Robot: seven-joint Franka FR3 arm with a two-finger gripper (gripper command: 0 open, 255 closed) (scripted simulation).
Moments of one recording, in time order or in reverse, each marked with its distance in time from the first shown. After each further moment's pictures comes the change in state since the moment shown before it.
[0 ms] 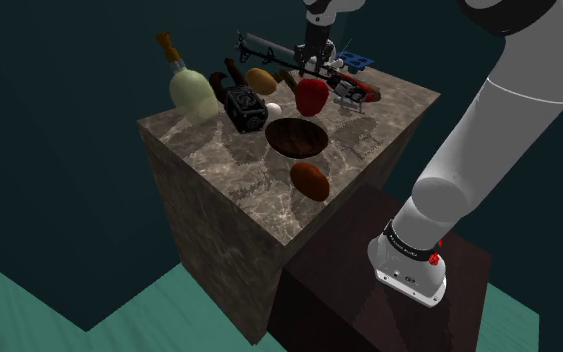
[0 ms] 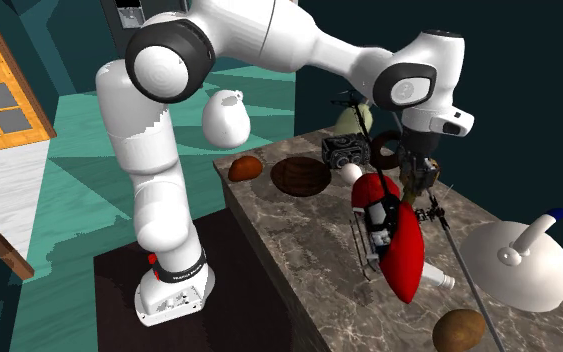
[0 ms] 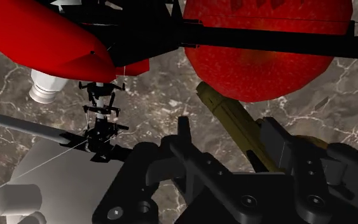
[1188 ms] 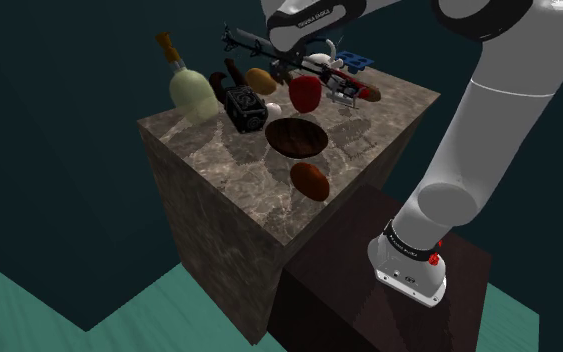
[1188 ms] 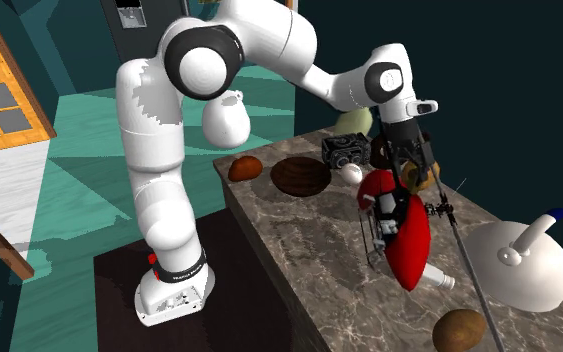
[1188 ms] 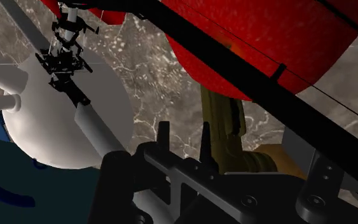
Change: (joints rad) arm 0.143 0.111 0.074 0.017 -0.491 0.066 0.182
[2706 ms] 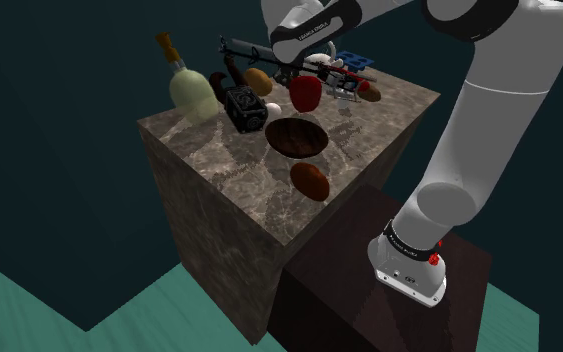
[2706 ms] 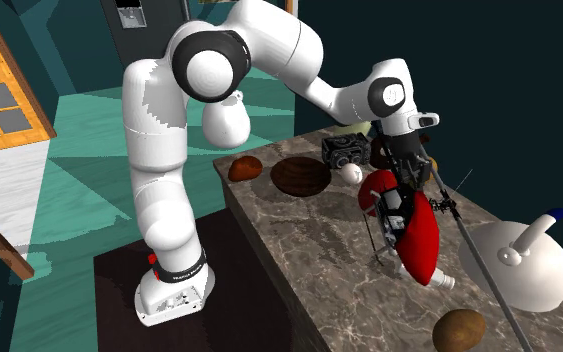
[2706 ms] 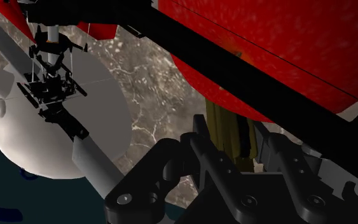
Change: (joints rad) arm -0.017 0.040 -0.014 -0.027 -0.035 0.075 0.014
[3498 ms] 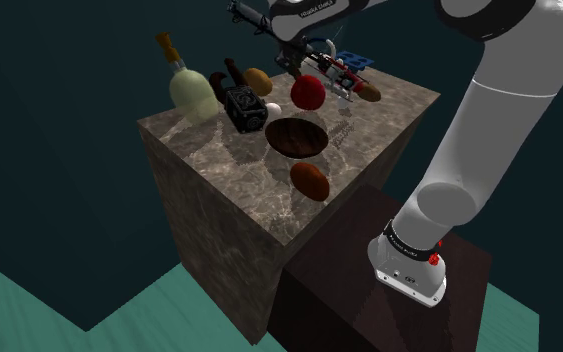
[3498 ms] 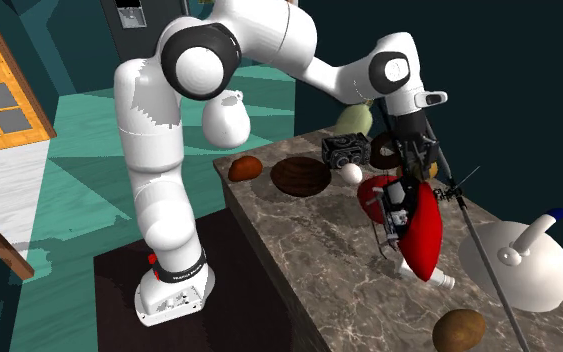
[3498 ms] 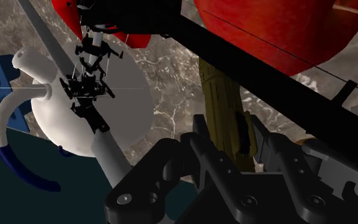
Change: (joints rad) arm 0.005 -0.051 0.007 0.075 0.033 -0.116 -0.067
